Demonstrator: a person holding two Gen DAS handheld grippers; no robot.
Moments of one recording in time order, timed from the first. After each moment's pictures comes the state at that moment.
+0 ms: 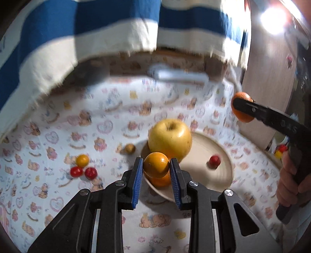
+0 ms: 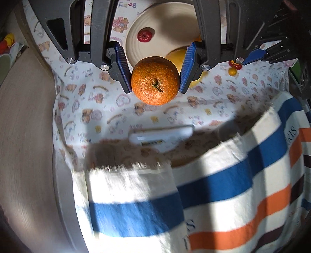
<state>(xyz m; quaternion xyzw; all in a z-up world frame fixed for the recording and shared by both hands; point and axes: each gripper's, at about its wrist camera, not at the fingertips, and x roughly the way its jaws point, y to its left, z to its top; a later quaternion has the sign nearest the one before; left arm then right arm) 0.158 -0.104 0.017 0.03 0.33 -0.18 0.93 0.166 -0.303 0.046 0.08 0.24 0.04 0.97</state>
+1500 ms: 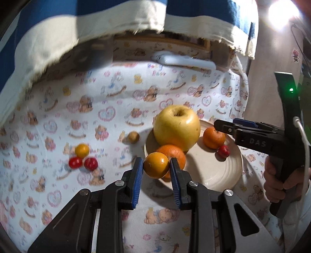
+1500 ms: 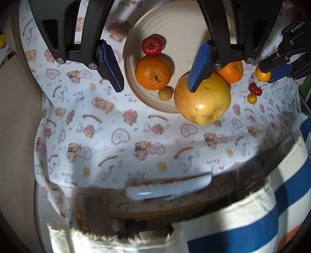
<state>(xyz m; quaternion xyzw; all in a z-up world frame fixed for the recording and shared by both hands) 0.169 -0.097 0.010 0.04 0.34 -0.17 0.92 0.203 -0.298 -0.007 0.06 0.33 0.04 0.94</state>
